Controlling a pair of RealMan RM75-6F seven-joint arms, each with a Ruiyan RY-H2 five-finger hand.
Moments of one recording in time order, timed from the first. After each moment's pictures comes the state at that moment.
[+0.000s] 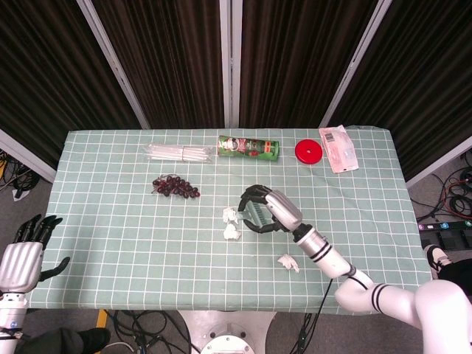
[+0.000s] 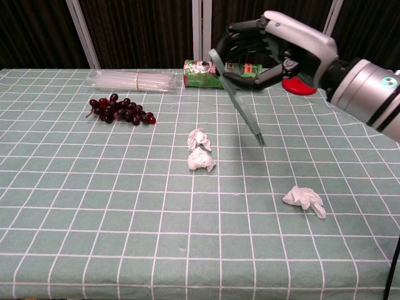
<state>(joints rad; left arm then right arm) -0.08 -1.18 -0.03 -1.58 1.47 1.46 0.04 0.79 -1.65 0.08 -1.17 -1.59 1.24 0.78</state>
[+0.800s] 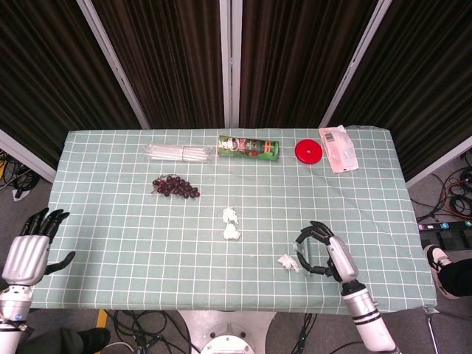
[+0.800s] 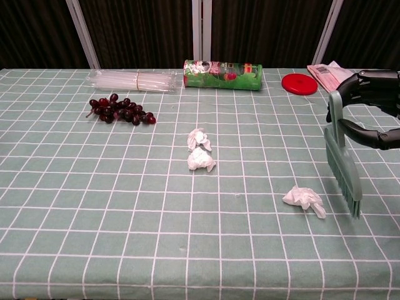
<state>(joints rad) -0.12 -1.18 -0.05 -1.58 1.48 1.43 0.05 0.36 -1.50 -0.06 -1.64 -1.50 1.46 0.48</state>
